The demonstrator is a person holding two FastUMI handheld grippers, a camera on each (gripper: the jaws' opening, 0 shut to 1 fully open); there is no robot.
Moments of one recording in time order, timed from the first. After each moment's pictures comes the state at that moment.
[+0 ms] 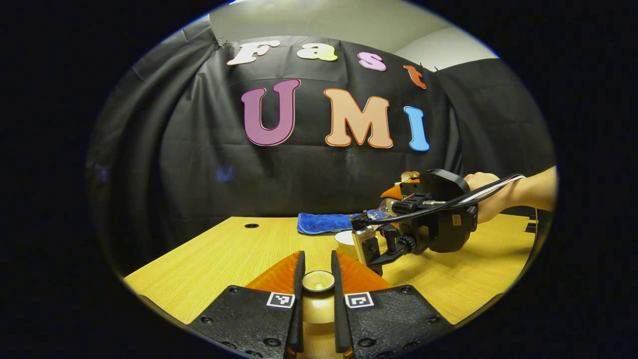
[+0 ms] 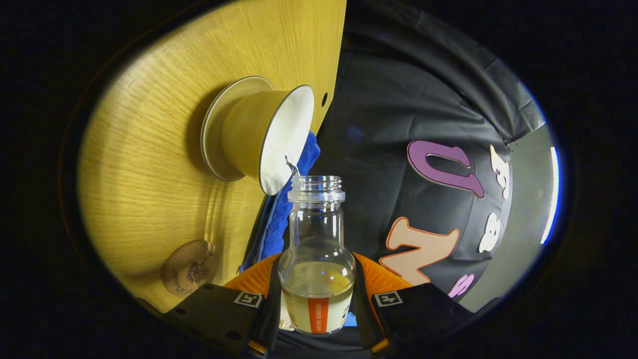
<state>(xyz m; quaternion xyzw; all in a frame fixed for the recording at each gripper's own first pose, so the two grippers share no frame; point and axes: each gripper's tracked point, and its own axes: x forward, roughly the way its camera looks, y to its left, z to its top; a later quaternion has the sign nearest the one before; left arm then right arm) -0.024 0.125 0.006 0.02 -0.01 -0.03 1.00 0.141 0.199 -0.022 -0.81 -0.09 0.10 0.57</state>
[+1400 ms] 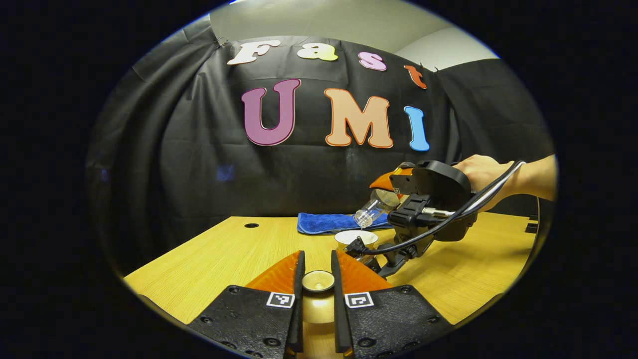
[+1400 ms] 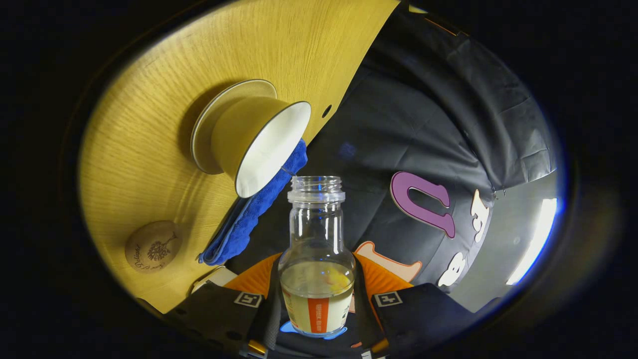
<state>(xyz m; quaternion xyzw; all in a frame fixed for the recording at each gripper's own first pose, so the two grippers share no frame) -0.025 0.126 0.006 0.02 -0.01 -0.03 1.00 0.133 0.232 0.007 -0.86 -0.16 0.09 0.47</state>
